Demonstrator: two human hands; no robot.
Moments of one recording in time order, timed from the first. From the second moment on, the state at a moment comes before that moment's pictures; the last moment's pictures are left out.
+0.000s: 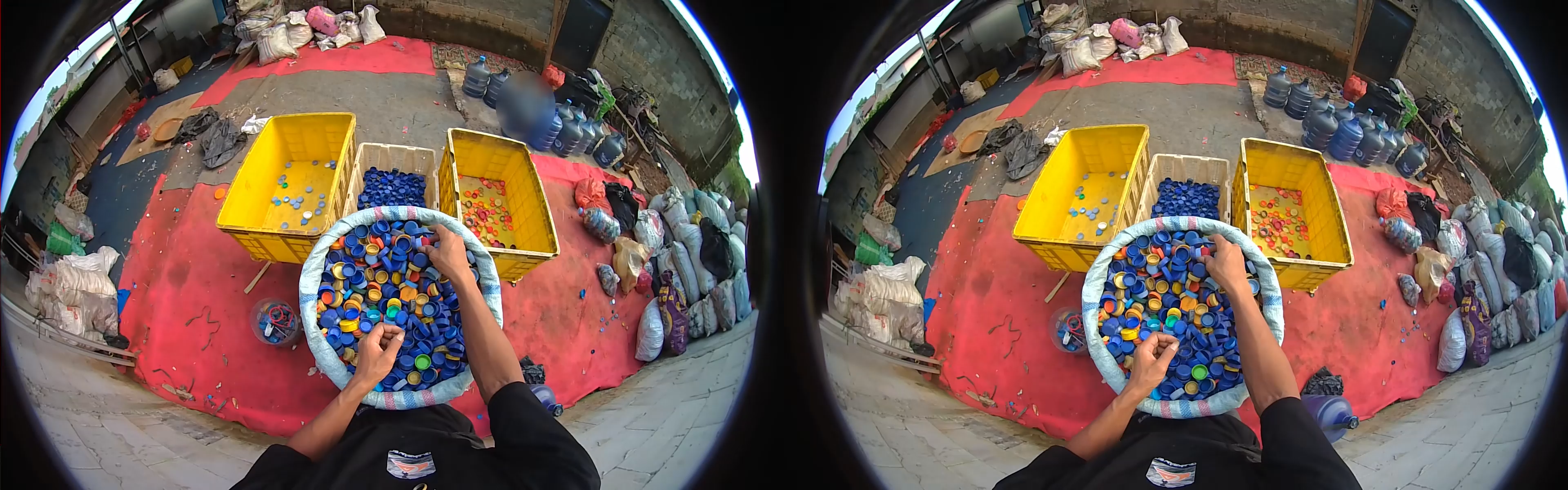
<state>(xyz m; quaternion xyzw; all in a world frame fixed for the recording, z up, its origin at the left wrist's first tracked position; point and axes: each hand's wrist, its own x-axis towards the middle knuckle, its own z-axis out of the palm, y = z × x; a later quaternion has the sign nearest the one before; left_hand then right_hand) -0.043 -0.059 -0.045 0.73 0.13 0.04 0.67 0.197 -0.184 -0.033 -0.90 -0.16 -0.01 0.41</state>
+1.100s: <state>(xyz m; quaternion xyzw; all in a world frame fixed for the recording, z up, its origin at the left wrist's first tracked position) 0.192 -0.056 -0.030 0.95 -0.24 0.11 0.15 0.042 -0.289 -0.021 -0.40 0.15 0.14 0.89</state>
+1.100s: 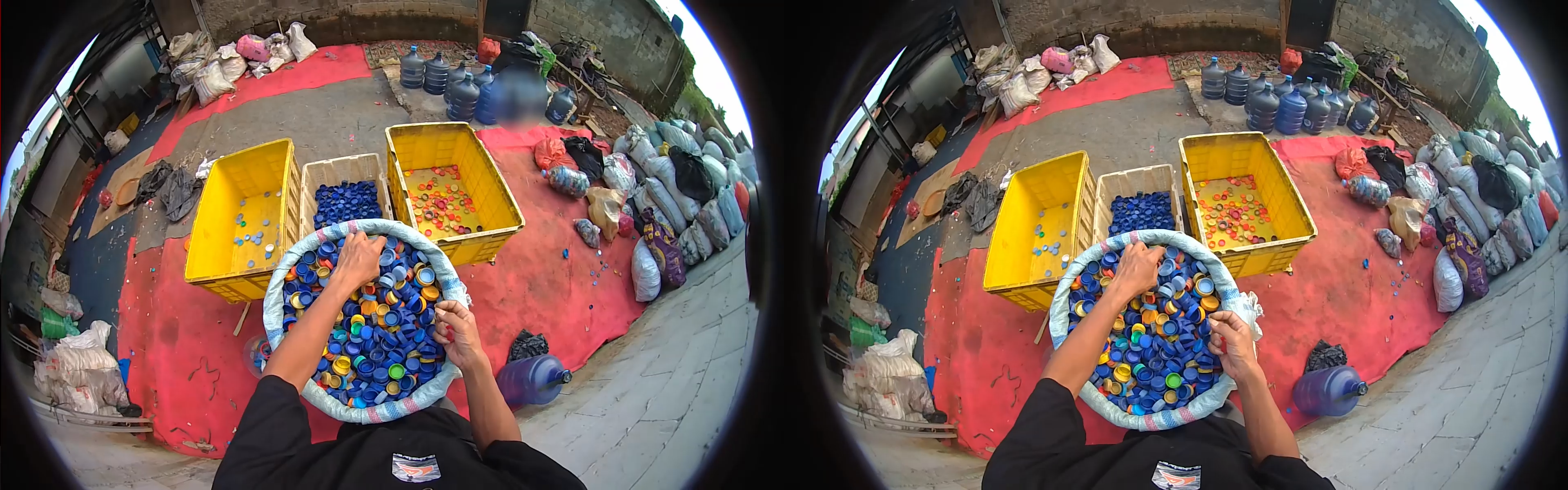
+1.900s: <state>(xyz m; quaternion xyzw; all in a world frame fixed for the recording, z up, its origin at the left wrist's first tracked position) 0.063 0.006 -0.030 0.45 0.18 -0.04 0.88 0.180 -0.192 -0.010 -0.92 -0.22 -0.06 0.32</state>
